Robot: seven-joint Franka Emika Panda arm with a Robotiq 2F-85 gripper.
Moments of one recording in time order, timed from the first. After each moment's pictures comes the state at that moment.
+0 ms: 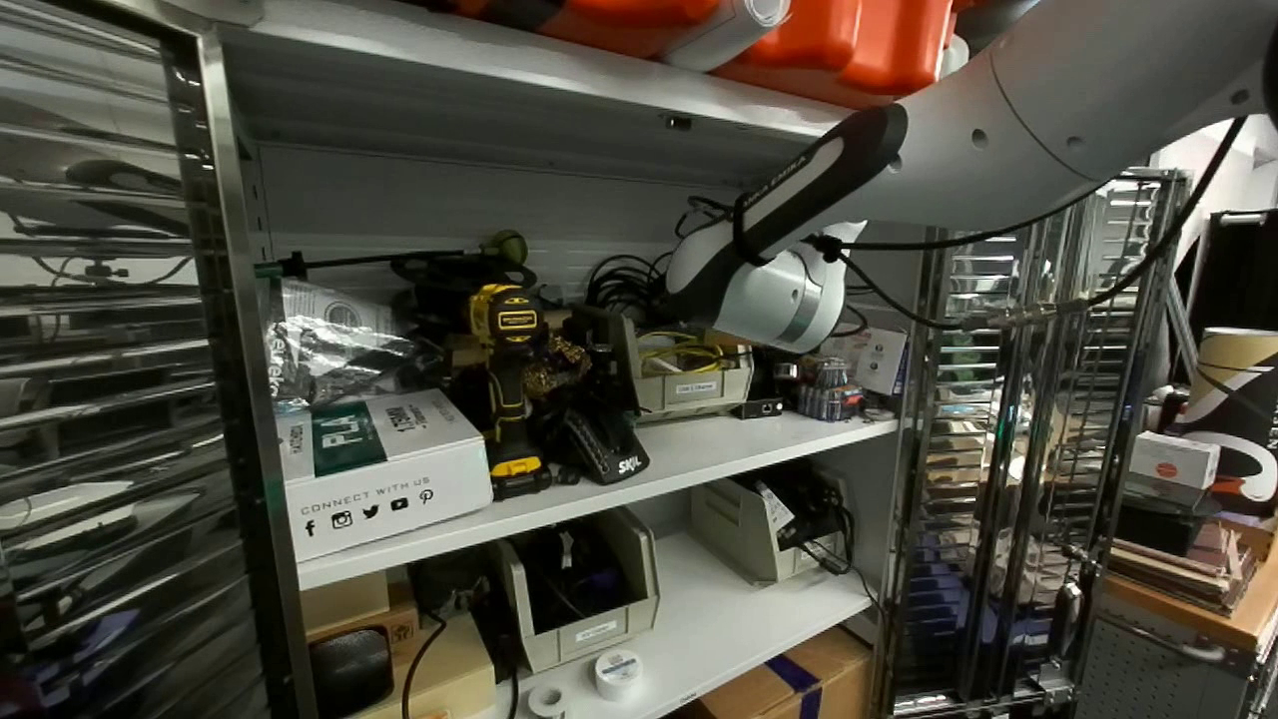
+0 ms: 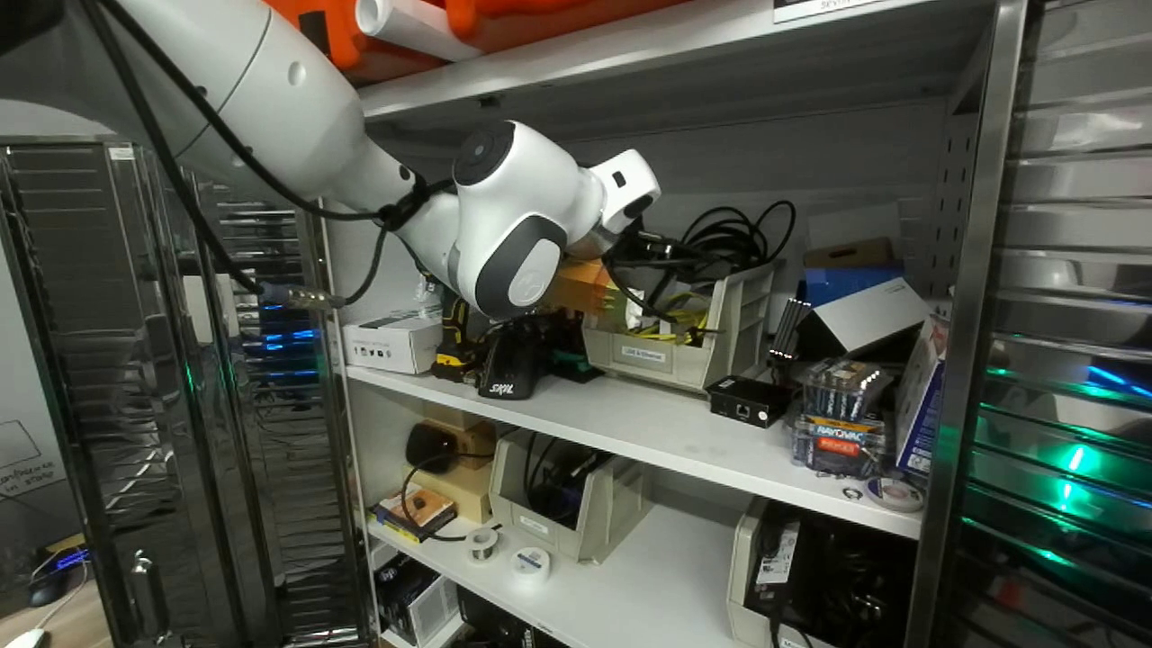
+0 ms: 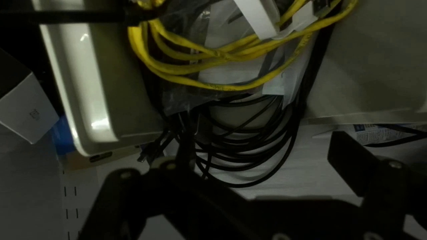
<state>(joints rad) 0.39 0.45 -0.34 -1.69 0.50 3.28 -0.23</state>
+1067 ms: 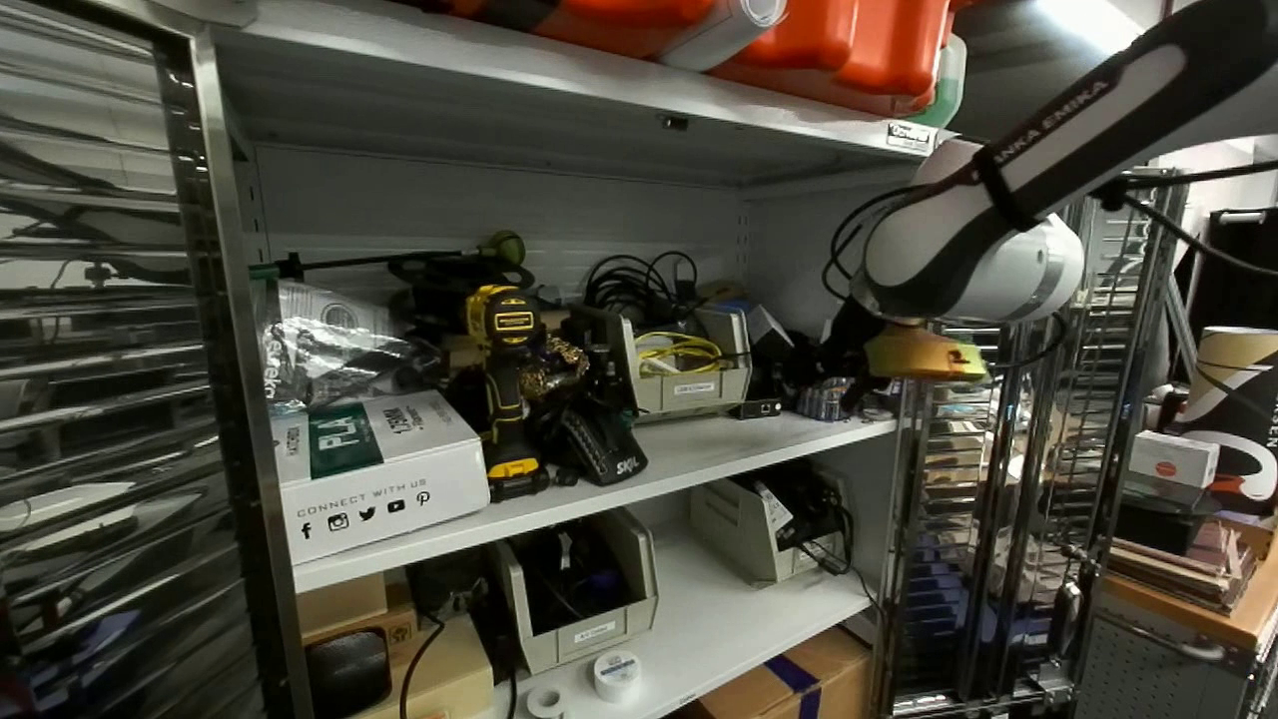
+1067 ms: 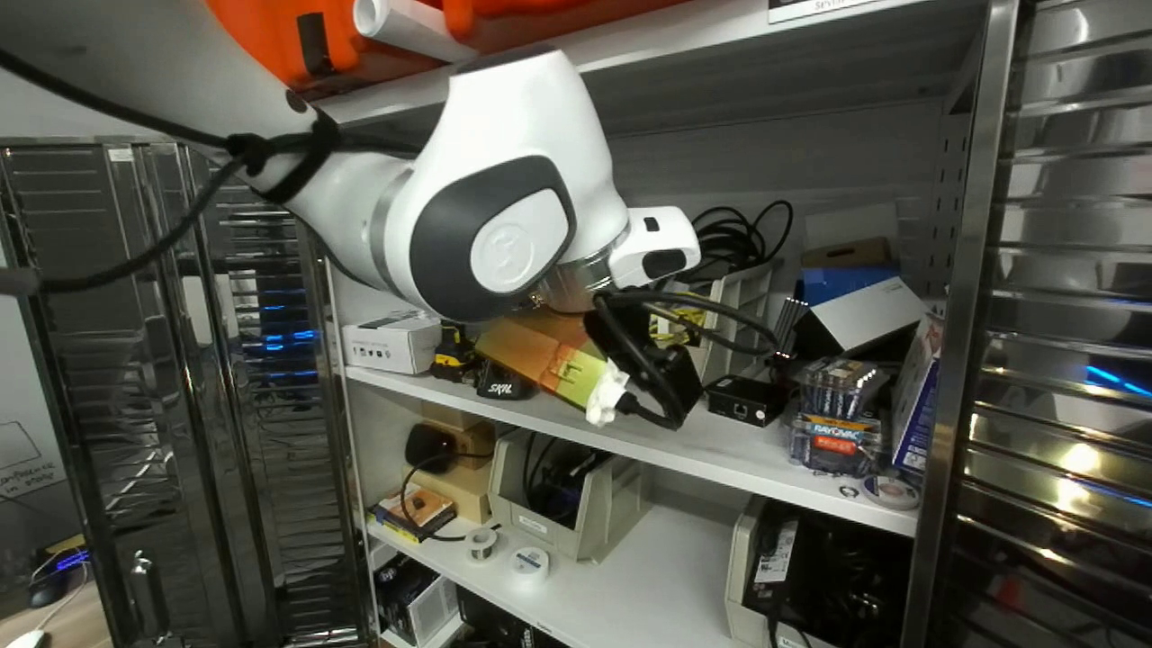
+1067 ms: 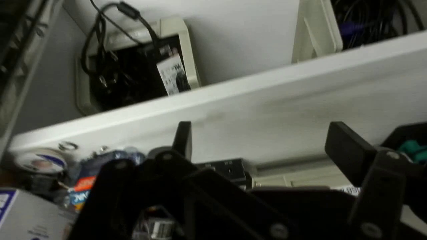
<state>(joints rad) 0.65 -0.05 -0.76 -2.22 0.04 2.73 0.03</state>
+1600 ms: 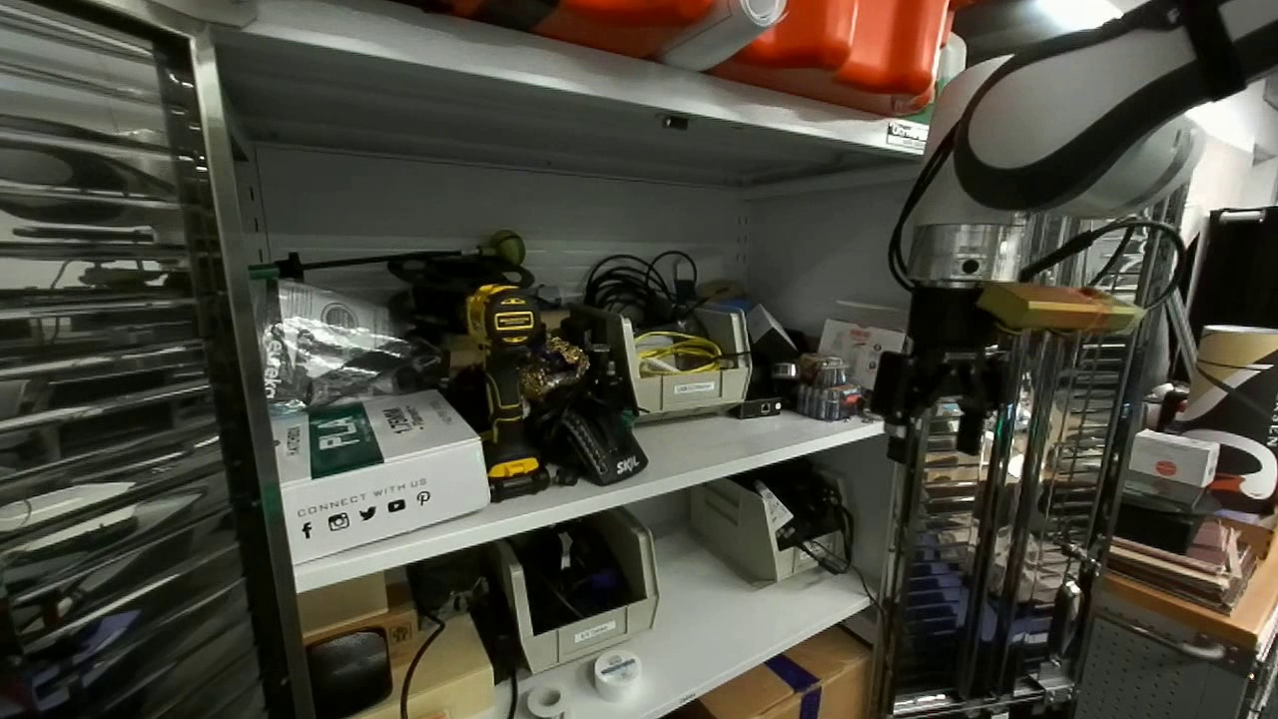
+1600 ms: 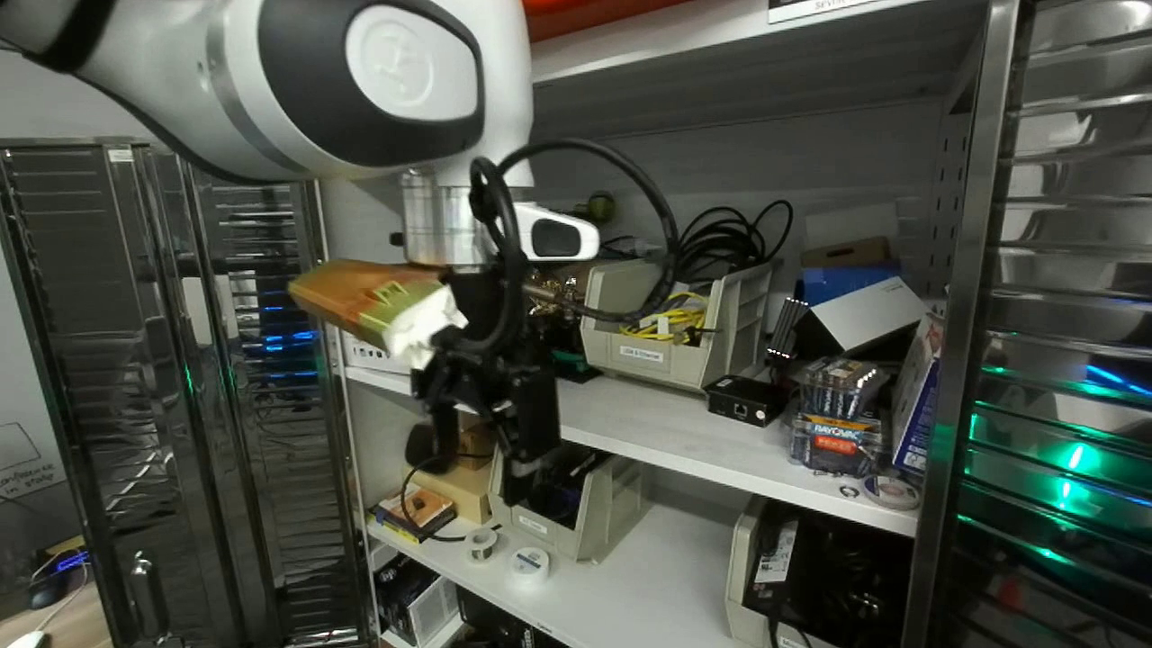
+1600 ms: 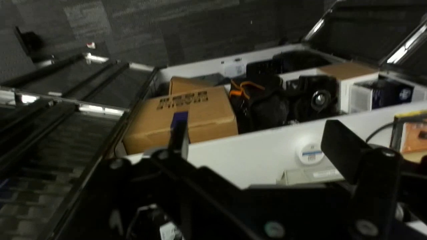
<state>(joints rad) 0.41 -0.34 -0.45 -2.29 -0.14 1.97 0.14</state>
